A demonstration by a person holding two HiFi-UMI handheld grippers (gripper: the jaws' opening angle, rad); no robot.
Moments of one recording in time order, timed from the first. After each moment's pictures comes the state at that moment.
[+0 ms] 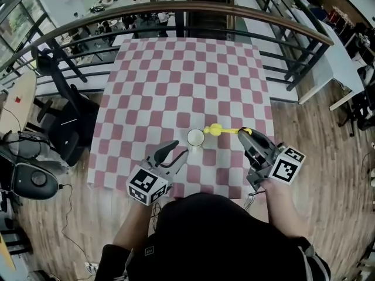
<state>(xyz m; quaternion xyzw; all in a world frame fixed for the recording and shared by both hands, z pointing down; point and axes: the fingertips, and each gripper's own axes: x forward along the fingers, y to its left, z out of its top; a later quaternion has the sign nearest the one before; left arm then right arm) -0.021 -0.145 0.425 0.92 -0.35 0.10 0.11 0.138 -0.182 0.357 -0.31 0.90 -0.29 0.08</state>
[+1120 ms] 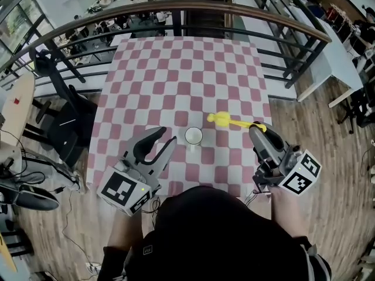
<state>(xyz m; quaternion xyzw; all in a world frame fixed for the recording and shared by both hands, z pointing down) -0.036 -0.145 0.301 0.92 -0.38 0.07 0.04 0.148 -0.158 0.270 -0.32 0.92 -0.17 0.13</state>
